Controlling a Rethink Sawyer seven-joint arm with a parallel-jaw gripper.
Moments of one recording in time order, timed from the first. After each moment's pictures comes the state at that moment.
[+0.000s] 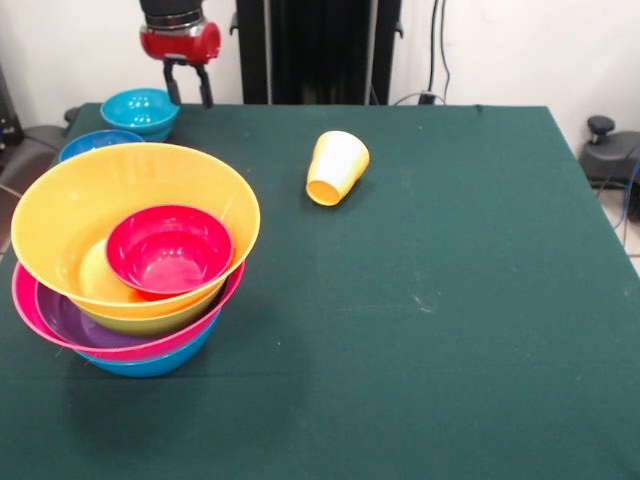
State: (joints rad) arm -1.21 -0.62 0.44 2.14 -1.07 0.24 2.31
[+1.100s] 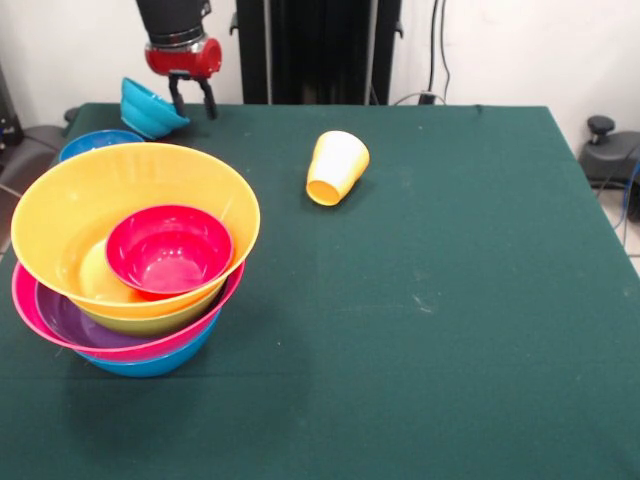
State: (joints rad) arm -1.26 -0.51 0.44 2.10 -1.15 0.24 2.31
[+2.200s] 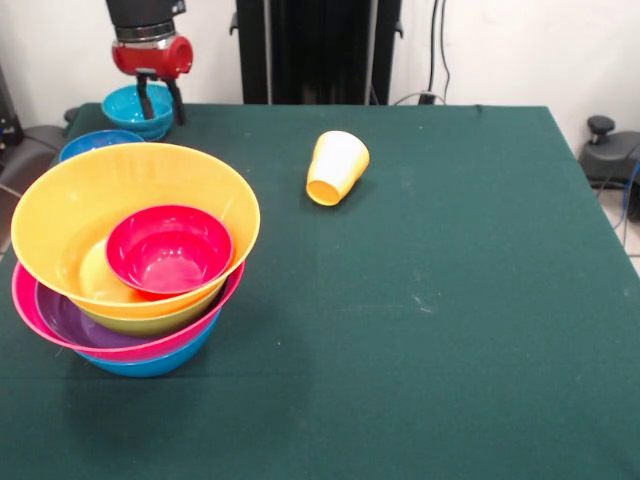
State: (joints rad) arm -1.32 -0.58 0.54 2.08 -1.09 0.24 2.31
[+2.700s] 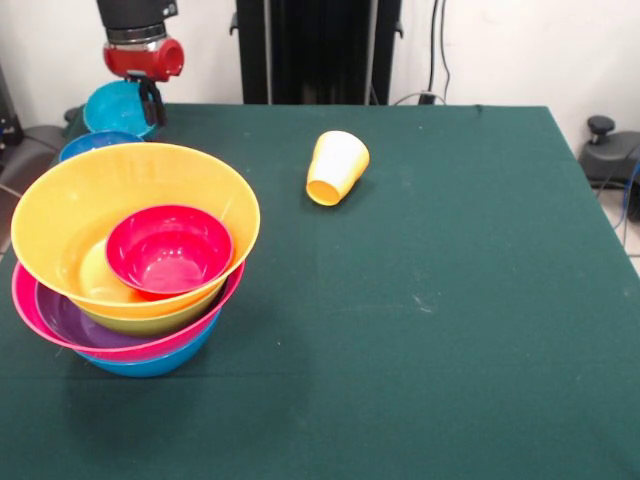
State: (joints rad) arm -1.34 -0.57 0.54 2.07 -1.09 0.24 2.30
